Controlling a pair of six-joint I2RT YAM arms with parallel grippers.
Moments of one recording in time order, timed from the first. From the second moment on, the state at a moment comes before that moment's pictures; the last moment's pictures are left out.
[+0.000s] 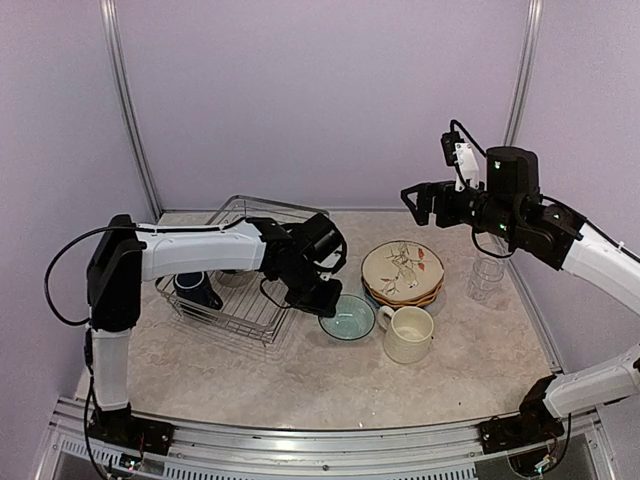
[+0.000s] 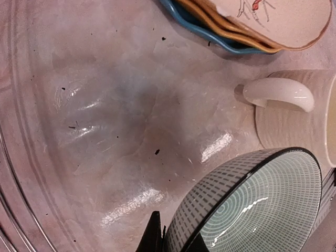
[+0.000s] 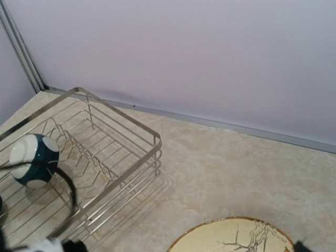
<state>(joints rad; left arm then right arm) -0.93 2.04 1.66 -0.73 0.12 -0.48 0.66 1.17 1.16 -0.24 0.15 0.18</state>
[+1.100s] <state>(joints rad) -0.66 1.75 1.73 -1.15 -0.07 -0.85 0.66 1.28 1.15 -0.22 0.10 0.18</state>
